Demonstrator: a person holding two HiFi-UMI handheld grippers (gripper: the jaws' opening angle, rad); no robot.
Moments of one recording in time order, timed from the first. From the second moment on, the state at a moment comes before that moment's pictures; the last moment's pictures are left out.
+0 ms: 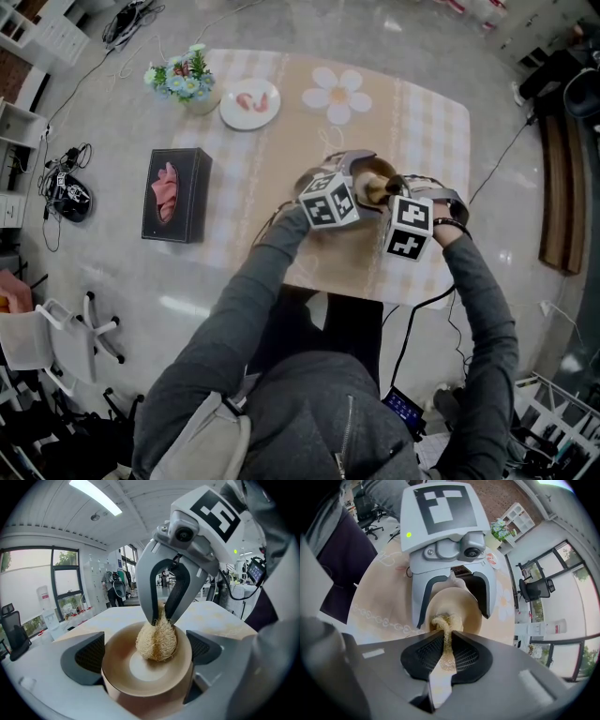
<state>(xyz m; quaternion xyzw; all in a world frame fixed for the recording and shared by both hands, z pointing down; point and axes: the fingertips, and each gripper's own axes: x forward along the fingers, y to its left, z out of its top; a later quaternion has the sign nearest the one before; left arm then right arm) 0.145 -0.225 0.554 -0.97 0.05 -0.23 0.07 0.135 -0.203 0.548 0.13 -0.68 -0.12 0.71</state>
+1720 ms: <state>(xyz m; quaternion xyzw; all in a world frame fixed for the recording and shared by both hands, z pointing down) 0.144 -0.223 0.553 -0.97 0.05 -0.23 0.07 0.096 -0.214 0.549 0.12 -0.74 -0.09 0.66</state>
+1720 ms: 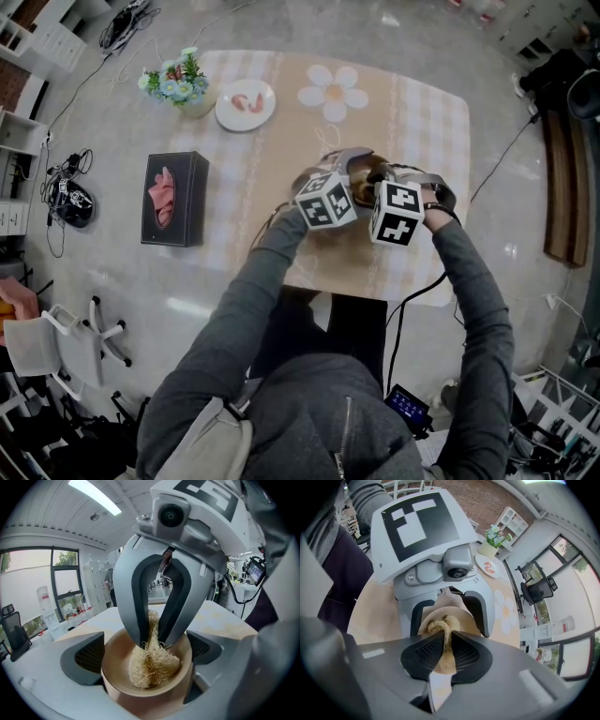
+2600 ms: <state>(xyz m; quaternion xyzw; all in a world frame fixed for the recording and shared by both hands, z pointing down) 0.142 -0.223 0.555 -0.97 0.05 -0.23 0.07 0.106 -0.242 0.552 0.20 -0.72 -0.13 0.66</state>
